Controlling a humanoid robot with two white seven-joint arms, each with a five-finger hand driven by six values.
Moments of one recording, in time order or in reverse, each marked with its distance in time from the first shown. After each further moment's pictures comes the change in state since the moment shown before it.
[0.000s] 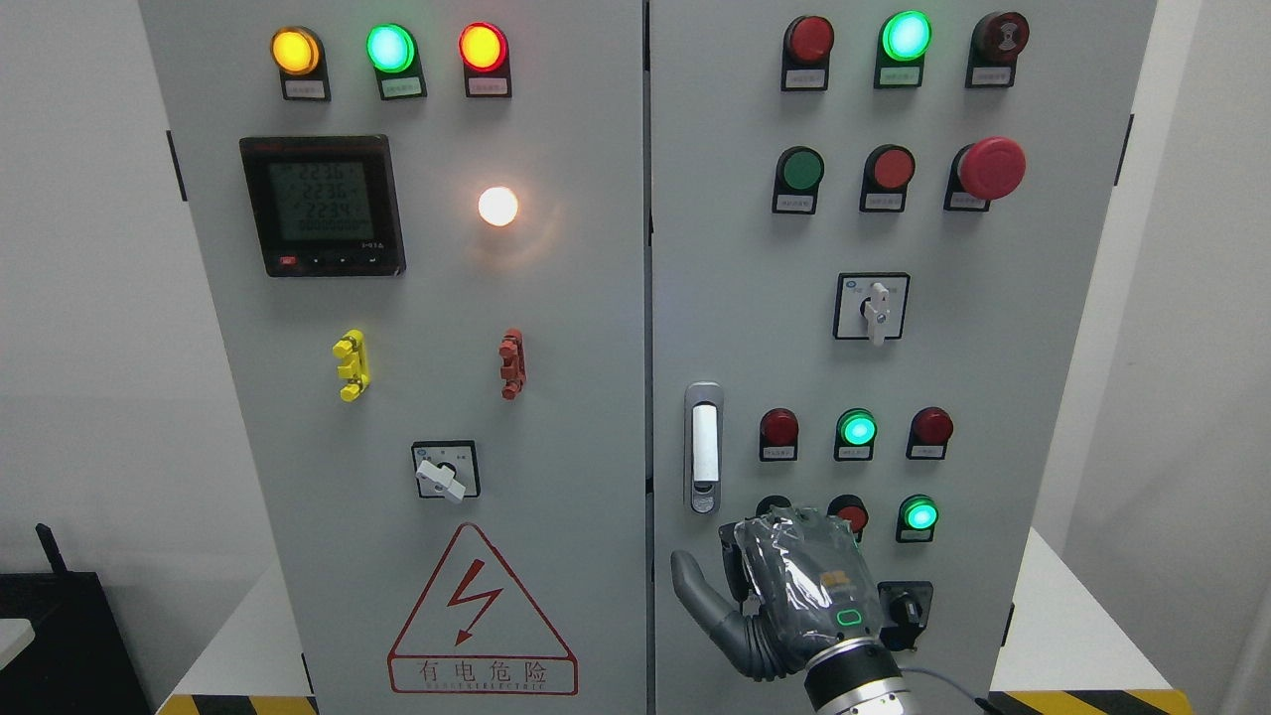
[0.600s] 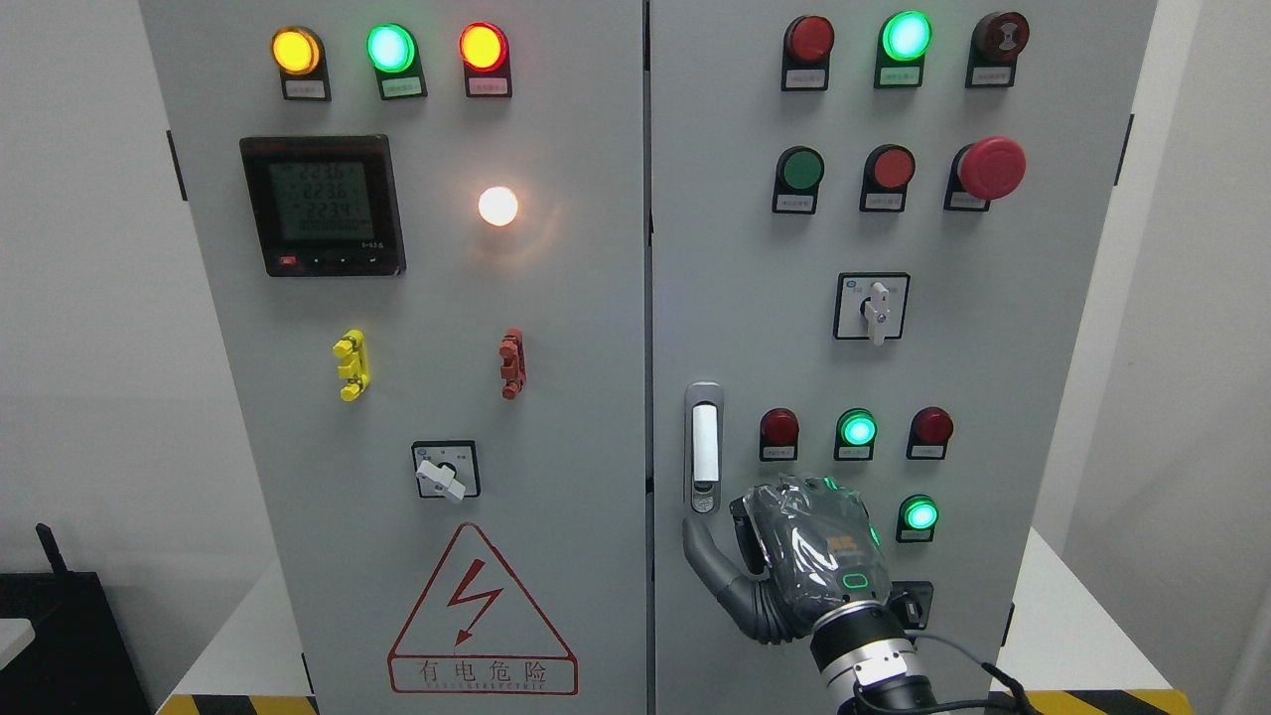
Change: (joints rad) left arm 0.000 0.000 0.000 0.000 0.000 0.000 0.000; right arm -0.070 0.000 -0.008 0.004 0.022 0.052 0.073
